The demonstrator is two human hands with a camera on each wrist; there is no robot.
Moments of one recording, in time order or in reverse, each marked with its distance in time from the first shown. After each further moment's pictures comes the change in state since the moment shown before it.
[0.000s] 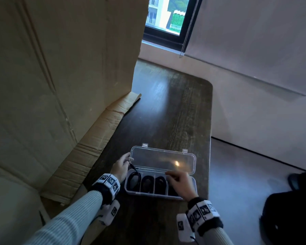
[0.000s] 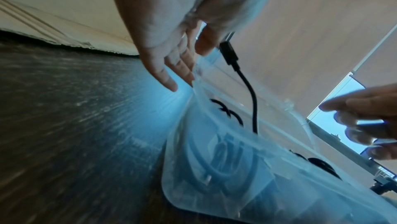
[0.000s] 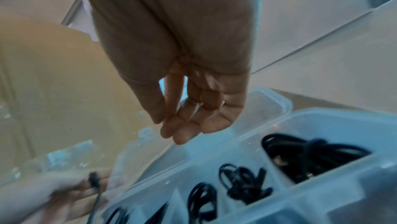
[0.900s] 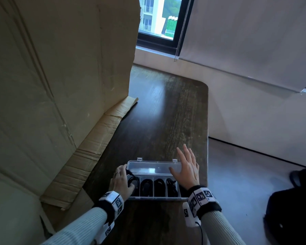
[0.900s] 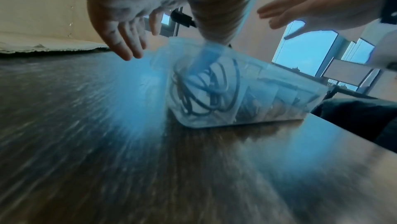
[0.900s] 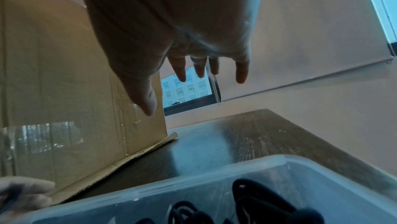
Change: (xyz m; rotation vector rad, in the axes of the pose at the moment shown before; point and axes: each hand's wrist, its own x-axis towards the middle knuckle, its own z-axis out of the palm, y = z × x) left_hand -0.045 -0.016 0.021 0.626 0.091 0.133; right_hand 0.016 -0.009 -0.026 -0.516 0.241 -0.150
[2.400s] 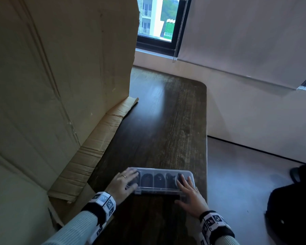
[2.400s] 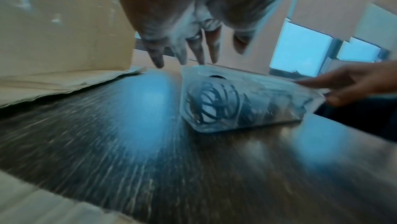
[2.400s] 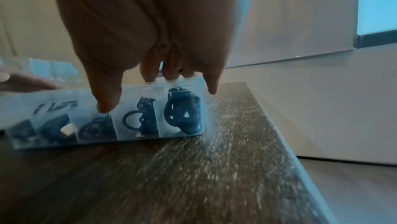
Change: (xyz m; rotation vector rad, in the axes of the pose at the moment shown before) left_hand -0.032 -0.018 -0.030 0.024 -0.199 0.398; right_hand -0.093 0.068 0.035 0.072 -0.453 -0.073
